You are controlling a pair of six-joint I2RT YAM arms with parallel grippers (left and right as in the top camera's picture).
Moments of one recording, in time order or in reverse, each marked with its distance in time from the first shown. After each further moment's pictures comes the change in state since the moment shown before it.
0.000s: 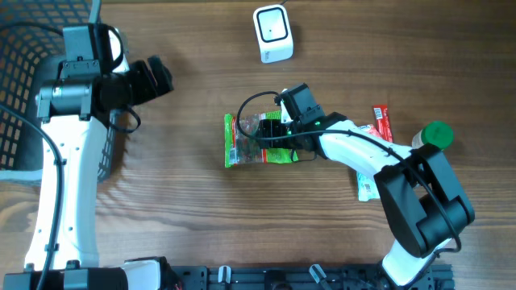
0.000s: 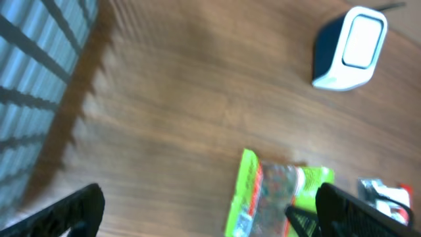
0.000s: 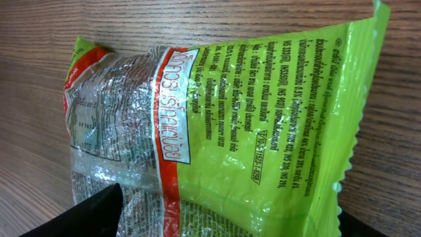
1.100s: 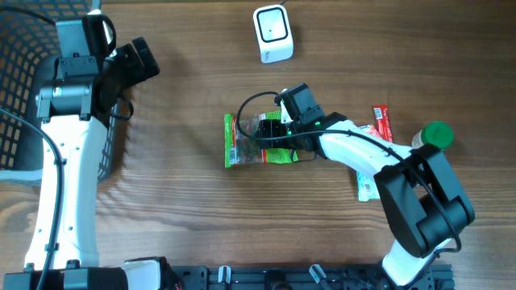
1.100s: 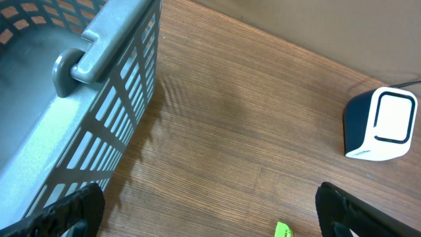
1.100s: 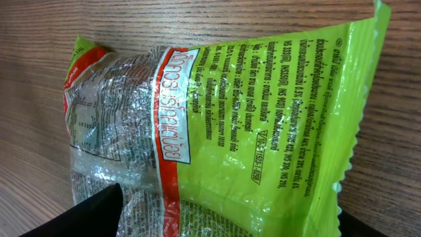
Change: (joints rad) left arm 0.000 0.000 -0.002 0.167 -0.171 0.023; right arm 0.000 0.000 0.000 0.000 0.000 -0.003
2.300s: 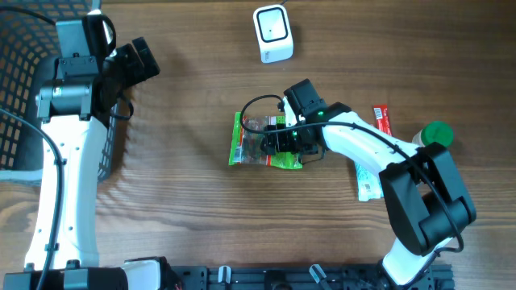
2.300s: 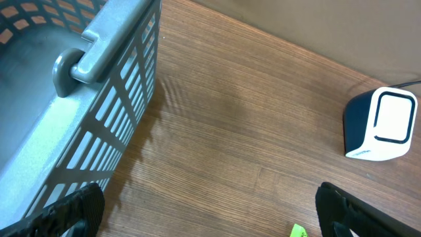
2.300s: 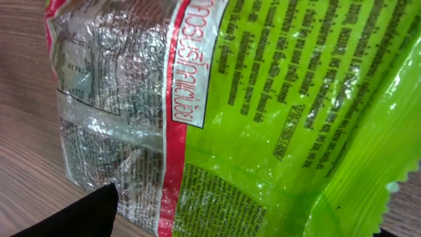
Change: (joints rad) left arm 0.000 0.000 0.000 0.000 0.000 0.000; right arm -0.031 0.001 0.077 -0.261 -0.055 -0.084
